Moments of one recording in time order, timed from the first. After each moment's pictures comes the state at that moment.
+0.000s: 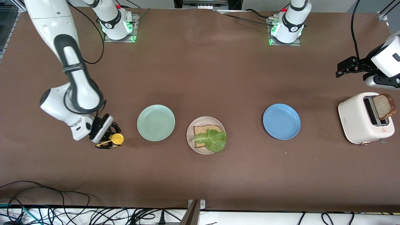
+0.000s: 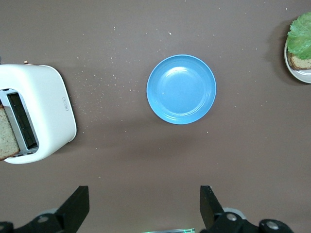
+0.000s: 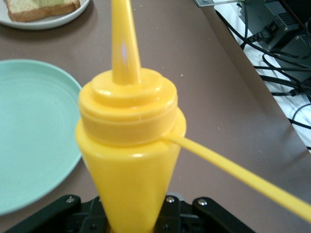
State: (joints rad) left arm -0.04 0.03 0.04 -1.58 -0.01 1.49 0.10; right arm 0.23 0.58 -0.05 -1.78 0.86 2.63 -1.75
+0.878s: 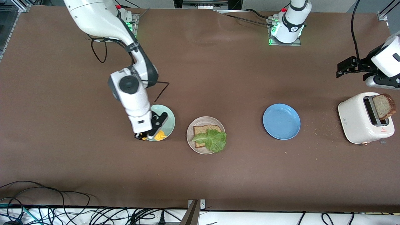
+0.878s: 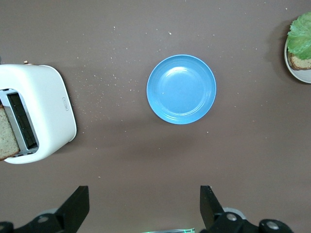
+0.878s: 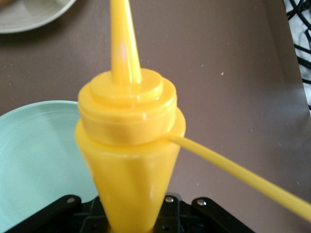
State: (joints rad) left arm -0.04 0.03 0.04 -1.58 -0.01 1.49 0.10; right arm 0.54 0.63 -0.05 -1.60 -0.42 2.34 -0.35
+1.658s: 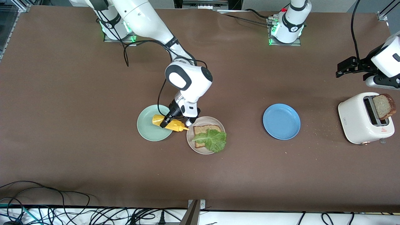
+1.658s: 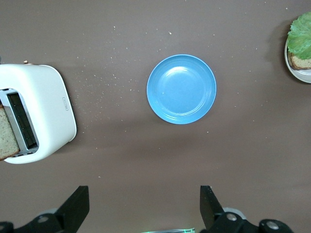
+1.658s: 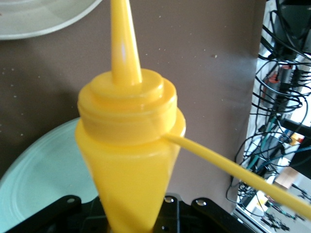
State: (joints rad) left arm -0.04 0.03 0.04 -1.58 -0.01 1.48 0.10; right arm 0.82 0.85 -0.06 -1.36 -0.86 1.90 0.14
